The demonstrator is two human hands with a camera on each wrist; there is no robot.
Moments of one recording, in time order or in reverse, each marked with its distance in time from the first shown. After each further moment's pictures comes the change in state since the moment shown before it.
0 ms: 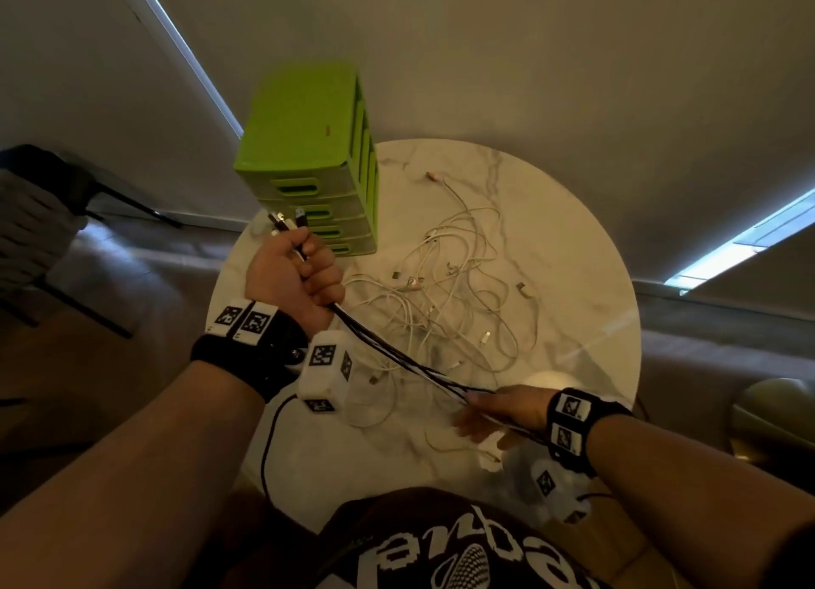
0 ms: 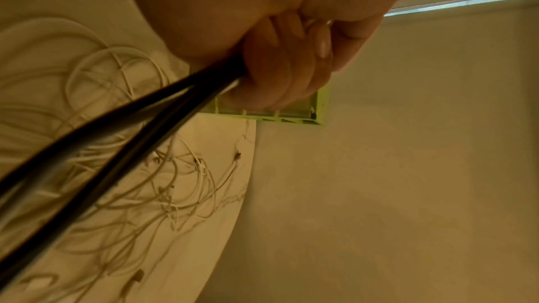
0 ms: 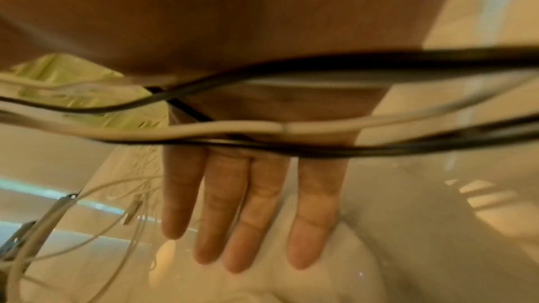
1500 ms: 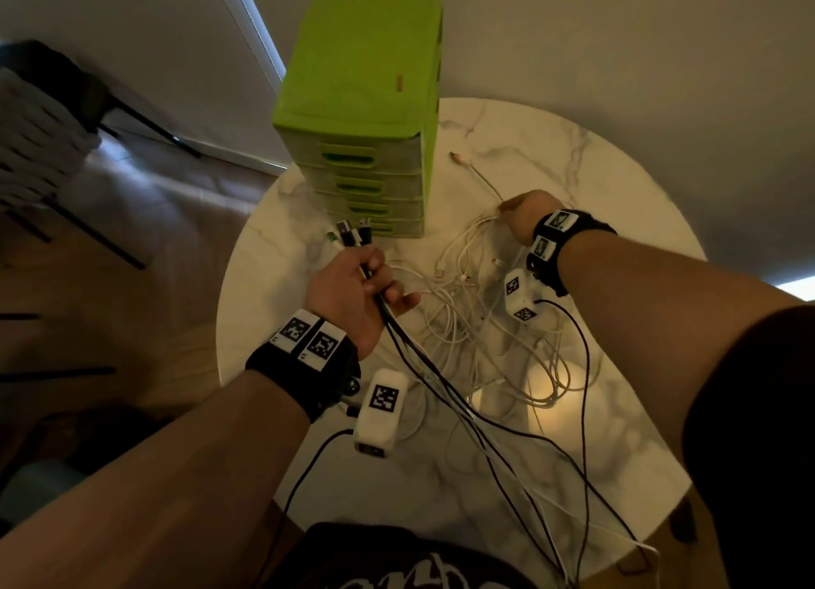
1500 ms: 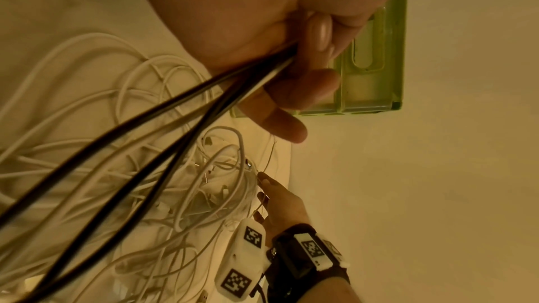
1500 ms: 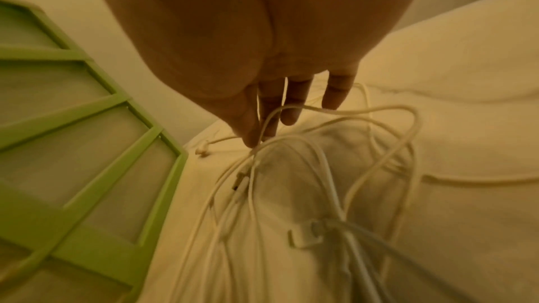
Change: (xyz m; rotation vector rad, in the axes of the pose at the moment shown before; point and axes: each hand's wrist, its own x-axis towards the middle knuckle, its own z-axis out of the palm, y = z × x) left_hand 0.051 -0.030 -0.028 -0.052 0.207 -0.003; right_hand 0.092 -0.242 -0.142 -0.508 0.843 -0.100
